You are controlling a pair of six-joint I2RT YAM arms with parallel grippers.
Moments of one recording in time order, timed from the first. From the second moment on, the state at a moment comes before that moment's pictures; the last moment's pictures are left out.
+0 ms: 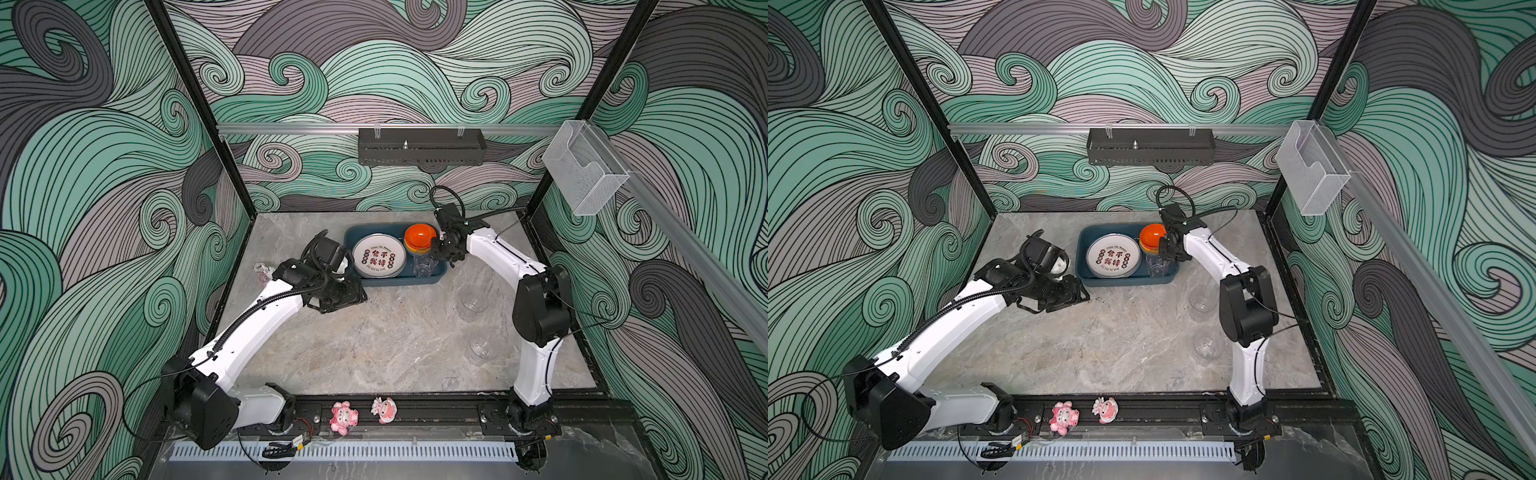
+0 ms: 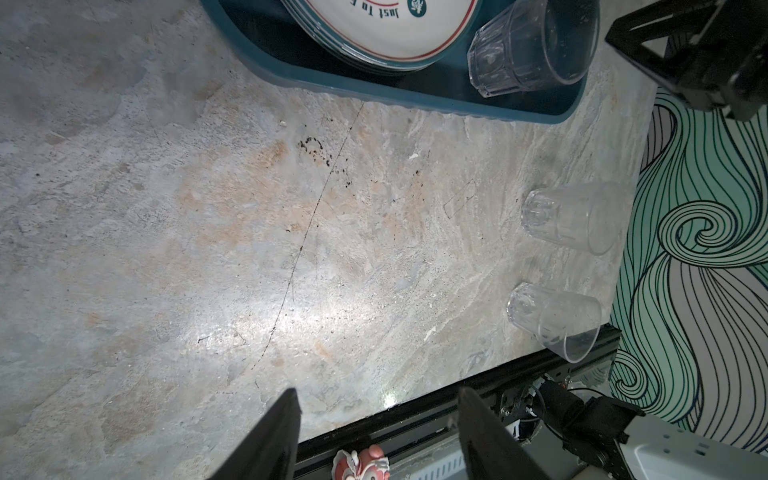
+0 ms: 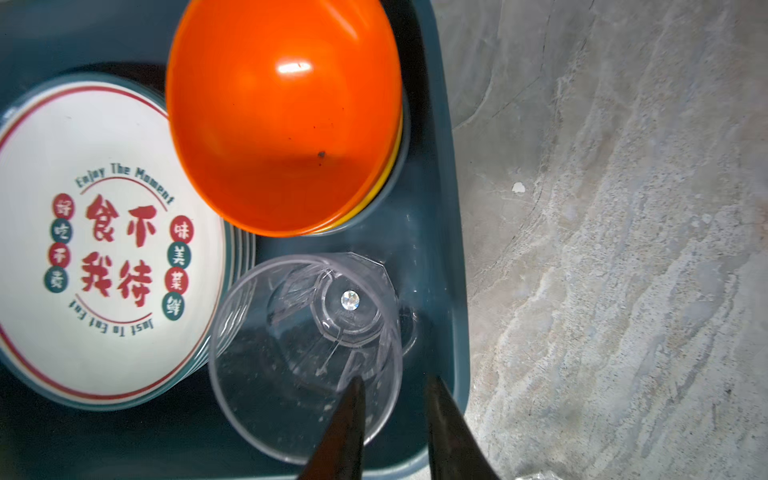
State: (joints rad) left arm -0.49 1.29 1.19 -1.00 0.26 -0.67; right arm 0.38 1.95 1.67 -0.84 0.09 0.40
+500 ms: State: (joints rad) left arm -0.49 1.33 1.15 -0.94 0.34 -0.67; right arm 0.38 1.70 1.47 -0.85 0.09 0.40
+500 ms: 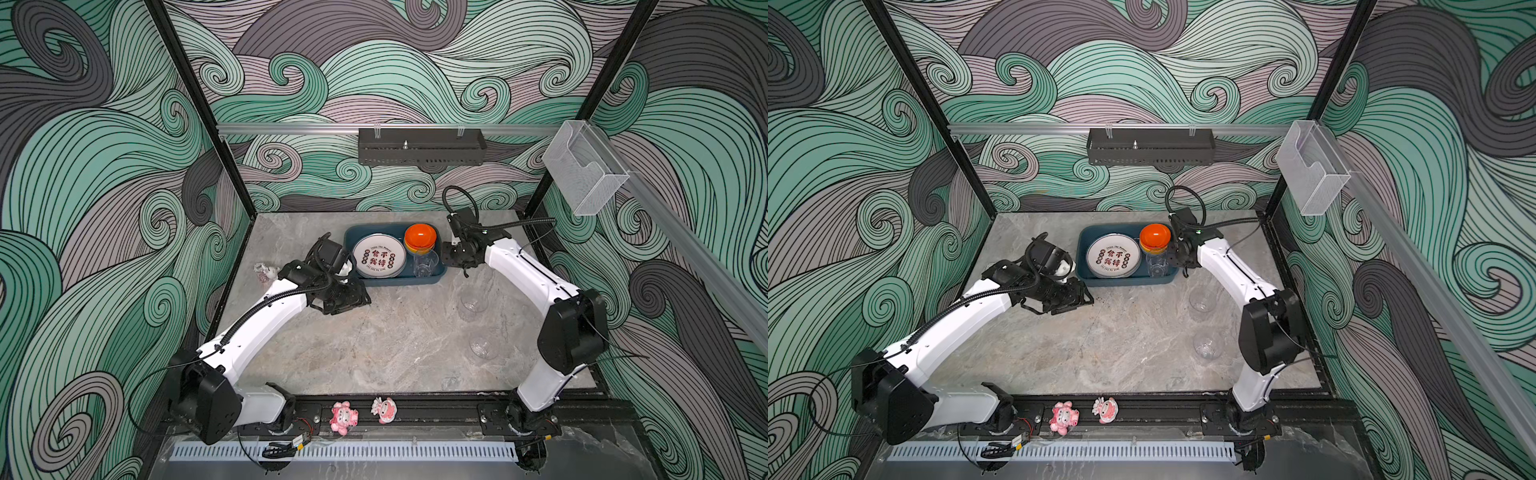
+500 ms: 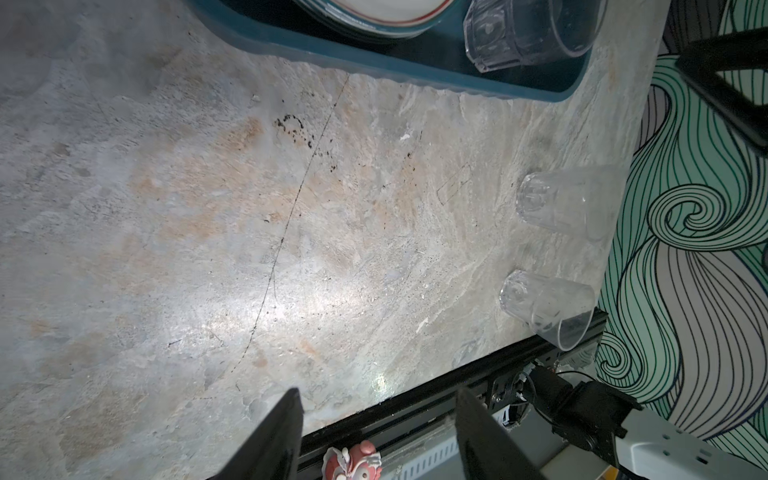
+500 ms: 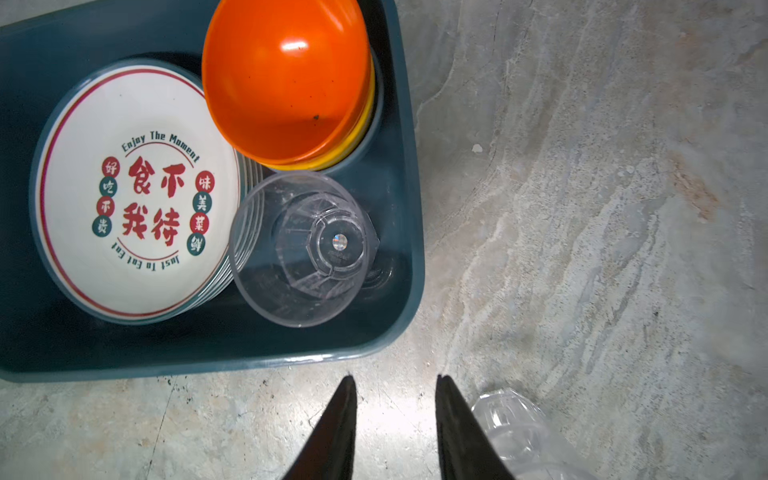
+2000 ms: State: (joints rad) left arm -0.75 1.67 1.35 -0.87 0.44 -0.58; right arm 0.11 1.30 0.92 -0.82 -0.04 0.58
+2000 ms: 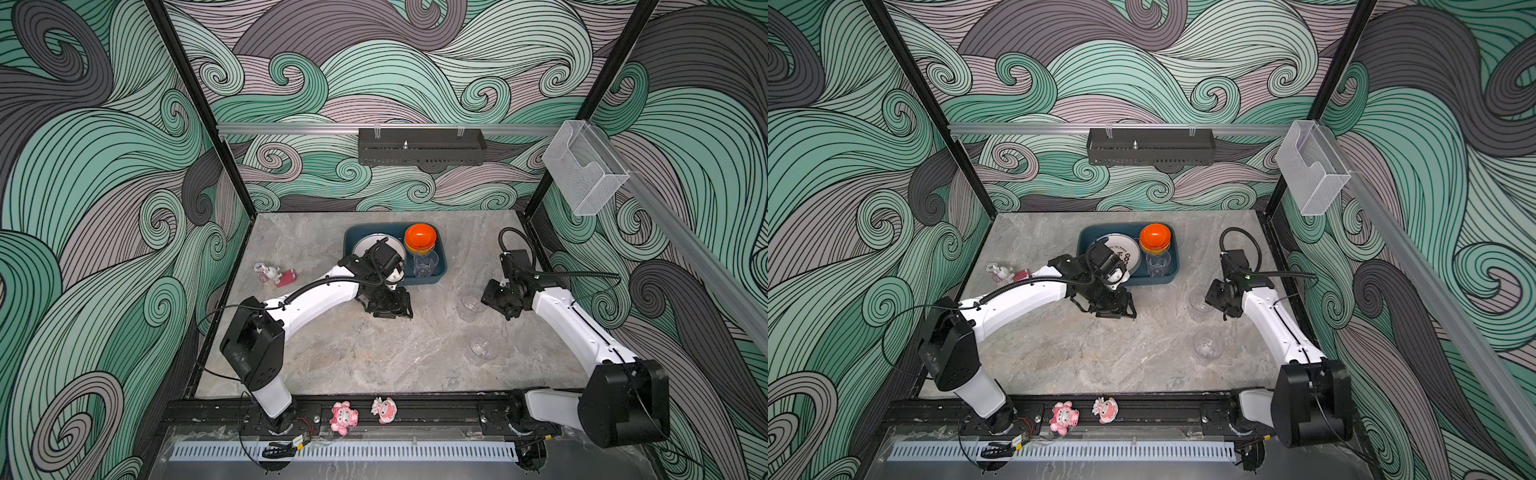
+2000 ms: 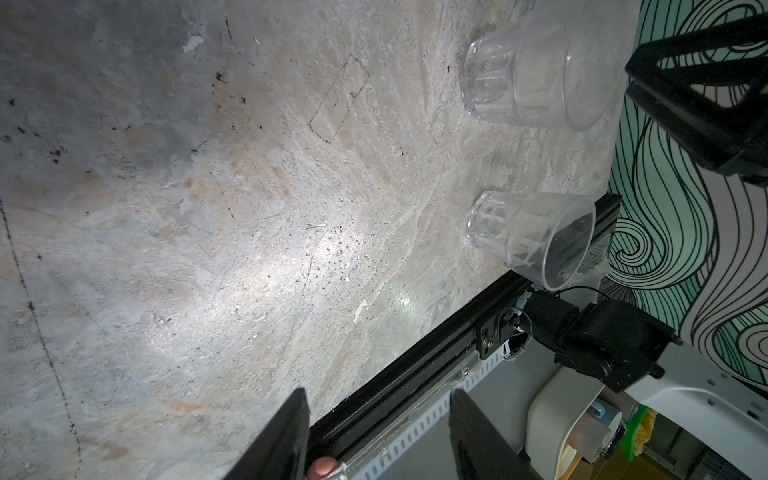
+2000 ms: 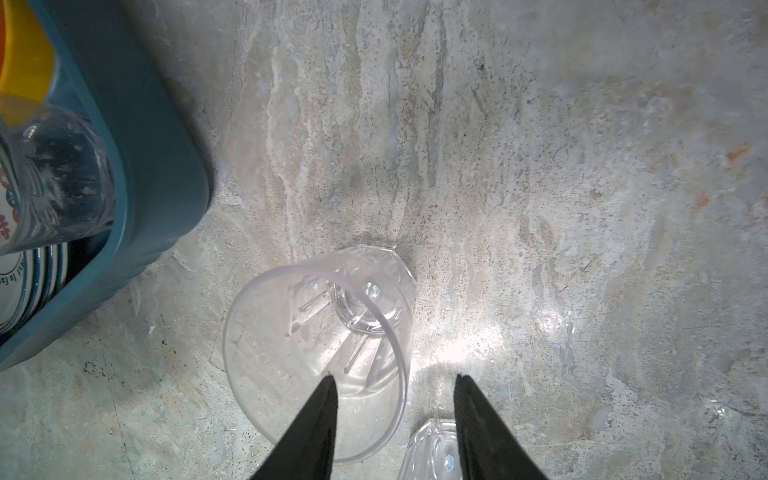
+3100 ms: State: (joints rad) left arm -0.75 1.67 1.34 -0.89 0.43 -0.58; right arm 0.11 1.36 0.86 -0.74 -0.07 0.58
